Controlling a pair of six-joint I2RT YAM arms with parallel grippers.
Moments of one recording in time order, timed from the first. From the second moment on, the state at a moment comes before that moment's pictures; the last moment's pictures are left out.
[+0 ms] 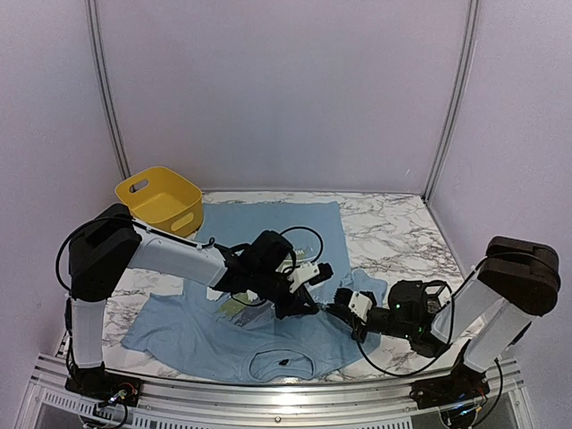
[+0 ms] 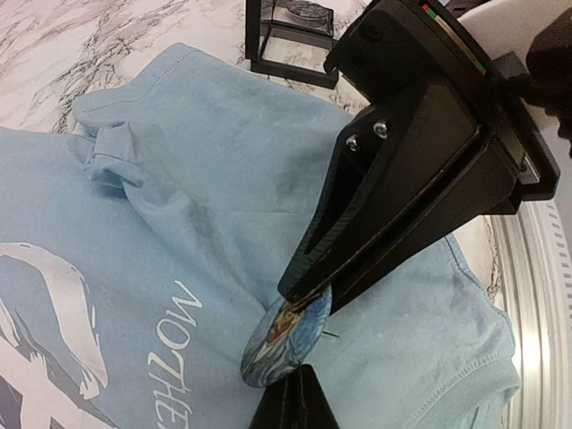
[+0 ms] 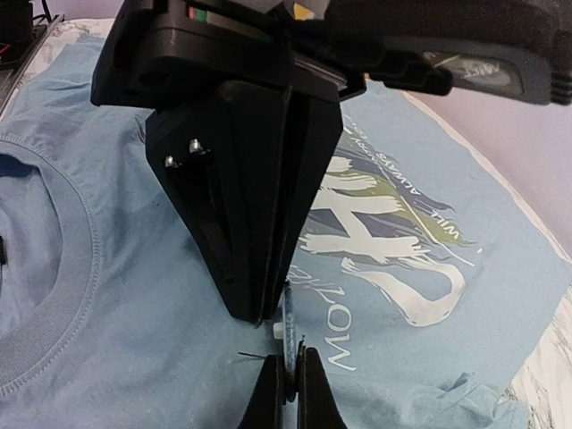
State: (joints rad) left arm -0.99 2.06 1.28 0.01 0.50 0.17; right arm 0.85 1.62 0.16 1.13 -0.19 -0.36
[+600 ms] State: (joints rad) left arm -0.99 2.04 1.24 0.03 0.49 0.19; right arm 0.80 1.61 0.21 1.14 -0.16 -0.31
